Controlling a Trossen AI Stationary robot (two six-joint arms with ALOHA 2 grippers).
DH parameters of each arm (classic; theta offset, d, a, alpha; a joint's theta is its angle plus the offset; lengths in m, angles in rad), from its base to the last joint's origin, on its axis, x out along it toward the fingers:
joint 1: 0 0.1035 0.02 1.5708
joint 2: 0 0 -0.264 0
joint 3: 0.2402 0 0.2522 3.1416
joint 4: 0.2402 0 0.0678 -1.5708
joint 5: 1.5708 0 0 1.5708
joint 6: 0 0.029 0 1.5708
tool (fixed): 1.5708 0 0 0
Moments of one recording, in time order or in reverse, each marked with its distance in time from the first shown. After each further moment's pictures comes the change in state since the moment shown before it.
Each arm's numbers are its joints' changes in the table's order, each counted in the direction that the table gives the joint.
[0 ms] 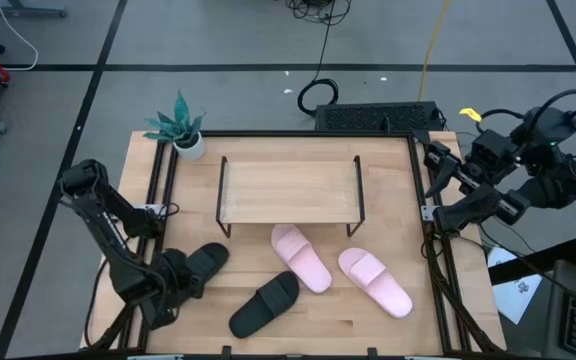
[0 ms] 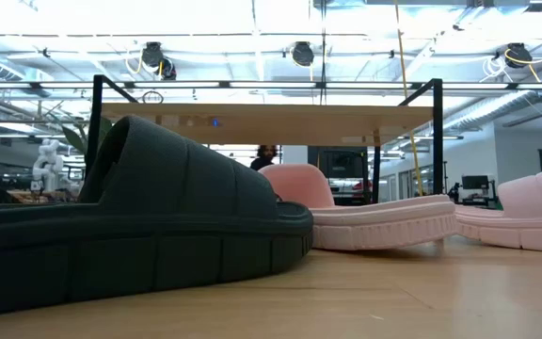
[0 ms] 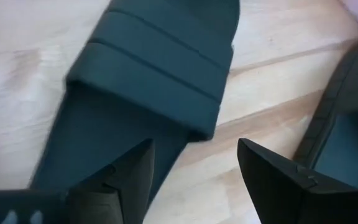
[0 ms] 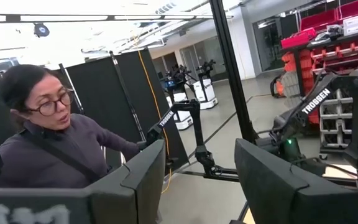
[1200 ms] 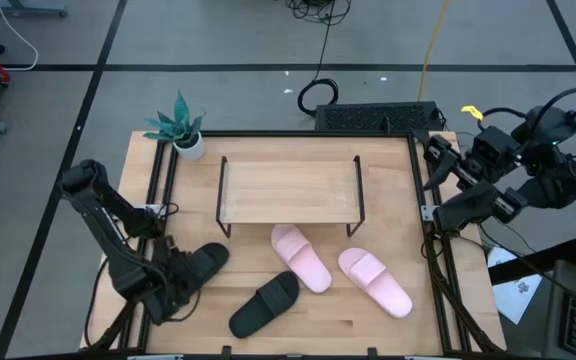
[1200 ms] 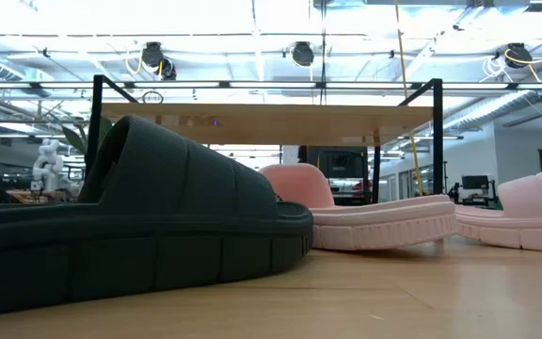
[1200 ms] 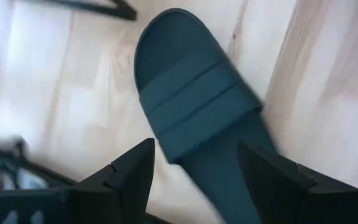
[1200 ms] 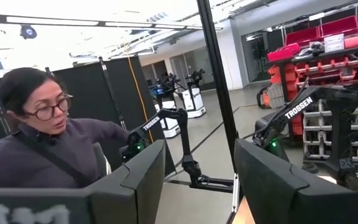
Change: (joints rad) left arm 0.070 -0.012 0.171 0.335 0.096 1.194; right arm -0.001 -0.005 0.000 -0.026 0.060 -0.035
